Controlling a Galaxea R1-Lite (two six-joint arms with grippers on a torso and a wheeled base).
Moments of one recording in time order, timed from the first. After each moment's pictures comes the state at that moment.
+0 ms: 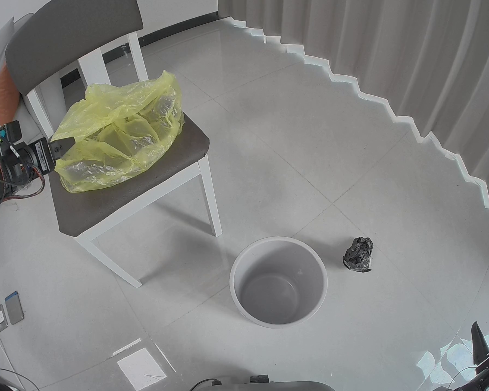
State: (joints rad) left arm 0.10 1.43 -0.93 -0.30 -0.09 -0.16; right arm 0.00 0.02 -0.02 0.00 -0.03 0.00
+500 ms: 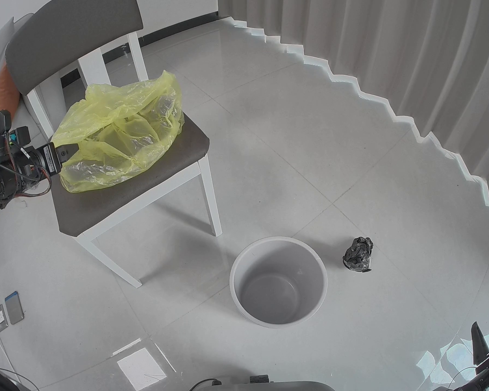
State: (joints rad) left arm 0.14 1.54 -0.98 -0.32 -0.09 -0.16; right arm 0.00 0.02 -0.02 0.00 -0.03 0.00
